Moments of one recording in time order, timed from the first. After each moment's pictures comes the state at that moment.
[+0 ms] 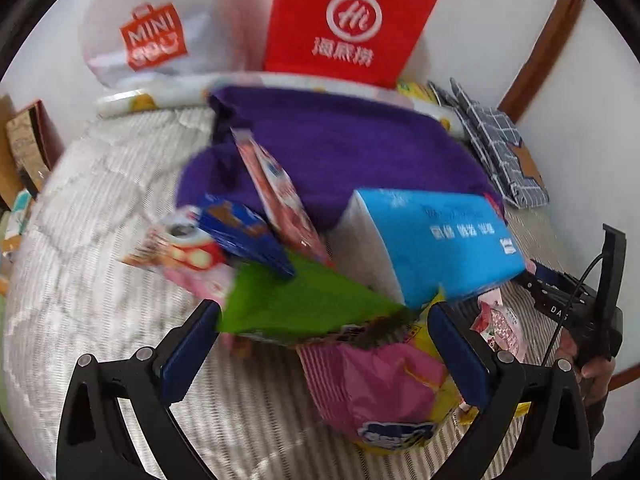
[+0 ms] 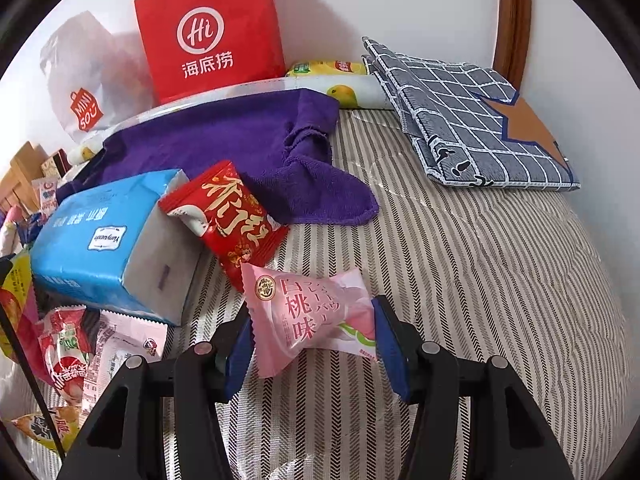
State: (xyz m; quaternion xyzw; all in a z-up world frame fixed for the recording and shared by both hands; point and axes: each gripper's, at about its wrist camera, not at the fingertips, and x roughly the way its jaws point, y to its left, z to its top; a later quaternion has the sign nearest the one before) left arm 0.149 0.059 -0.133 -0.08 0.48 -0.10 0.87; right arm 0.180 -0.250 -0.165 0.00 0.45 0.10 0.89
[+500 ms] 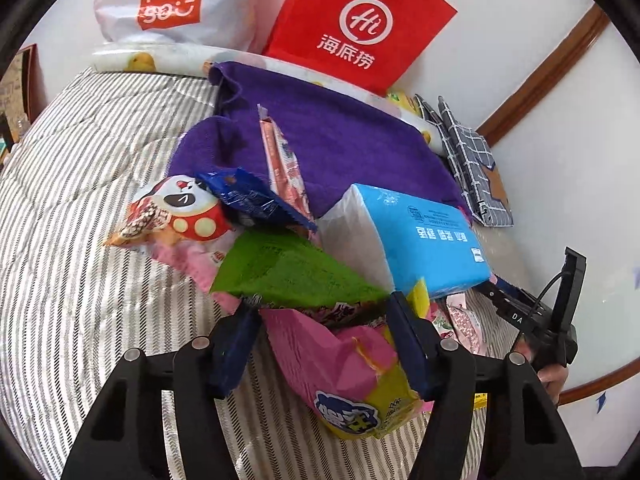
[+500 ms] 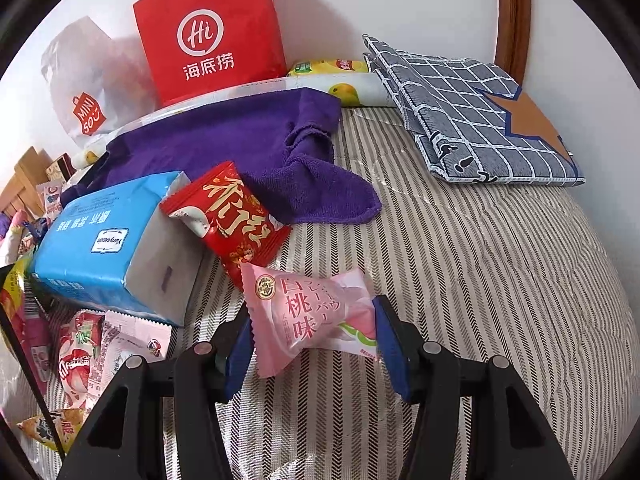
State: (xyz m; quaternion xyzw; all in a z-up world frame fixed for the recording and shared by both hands) left arm 0.137 0.088 -0.136 -0.18 0.48 -0.15 0.85; right arm 0.179 -0.254 -0.166 0.02 0.46 0.11 0.88
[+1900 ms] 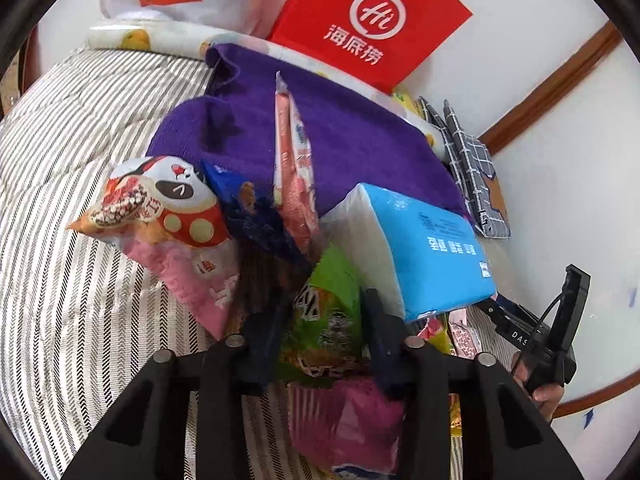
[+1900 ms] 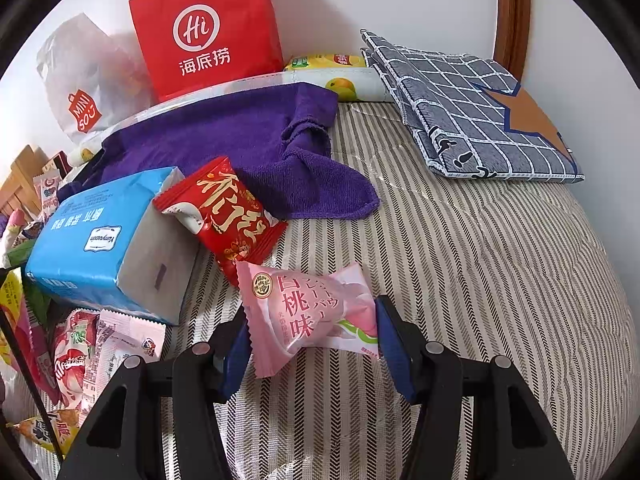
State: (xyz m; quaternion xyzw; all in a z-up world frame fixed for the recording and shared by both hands) left arm 0.153 0.082 -0.154 -0.21 0.47 -0.16 0.84; right arm 0.183 -0.255 -0.168 0.02 0.46 0.10 0.88
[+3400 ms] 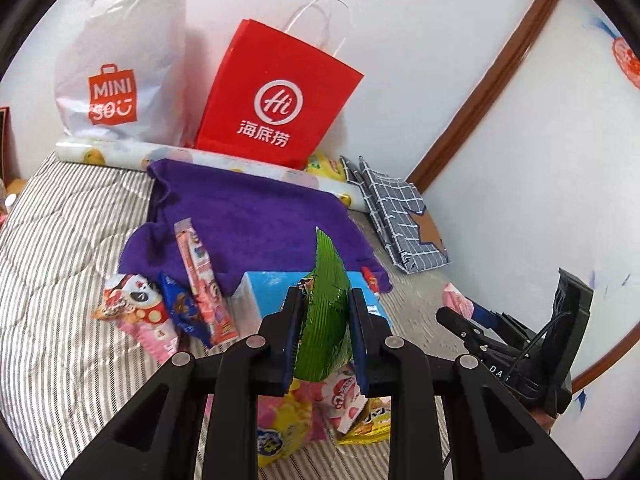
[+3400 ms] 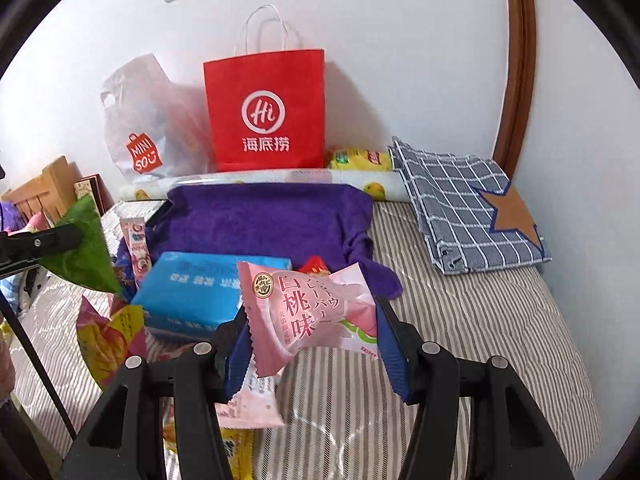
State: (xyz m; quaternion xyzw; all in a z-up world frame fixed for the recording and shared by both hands) left arm 0.119 0.055 -0.047 -0.18 0.36 -0.22 0.89; right arm 0.125 -0.210 -0.060 -0.01 0.35 0.12 0.93
